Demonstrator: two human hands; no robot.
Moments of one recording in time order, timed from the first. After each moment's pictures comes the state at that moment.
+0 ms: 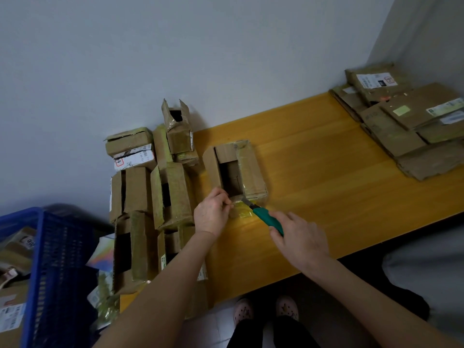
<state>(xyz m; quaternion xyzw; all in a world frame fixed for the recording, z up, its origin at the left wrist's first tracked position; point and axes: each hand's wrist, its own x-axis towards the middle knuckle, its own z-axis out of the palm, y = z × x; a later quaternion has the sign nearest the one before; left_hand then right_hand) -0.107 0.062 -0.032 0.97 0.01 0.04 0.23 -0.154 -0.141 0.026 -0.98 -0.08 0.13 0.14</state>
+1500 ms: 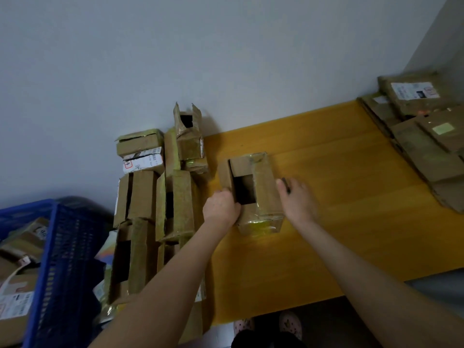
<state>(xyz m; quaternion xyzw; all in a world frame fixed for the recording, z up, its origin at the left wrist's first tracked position) -0.042 0.049 -0.018 0.97 0.14 -0.12 0.14 -0.009 -0.124 -0.036 -0.94 0.10 0.12 0.32</state>
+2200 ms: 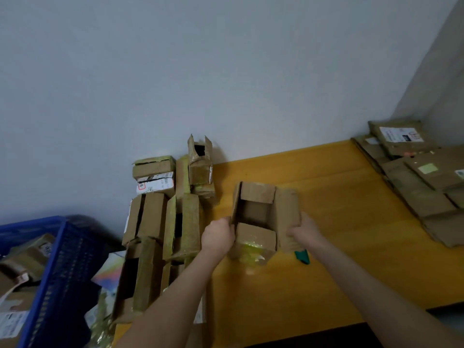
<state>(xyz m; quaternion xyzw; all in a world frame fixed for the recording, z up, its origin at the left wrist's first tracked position) -0.066 0.062 -0.006 0.96 0.15 -0.08 0.21 -0.026 -0.147 0.005 -0.81 0.14 0.27 0.50</state>
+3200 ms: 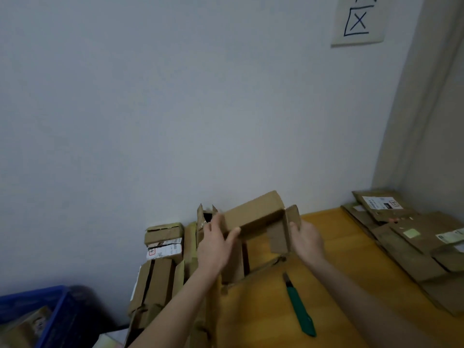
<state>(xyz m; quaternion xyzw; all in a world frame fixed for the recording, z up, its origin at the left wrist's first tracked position) -0.046 0.066 0.132 0.93 0.13 0.14 0.31 0.001 -0.133 0.129 -0.89 0.04 -0.04 0.44</state>
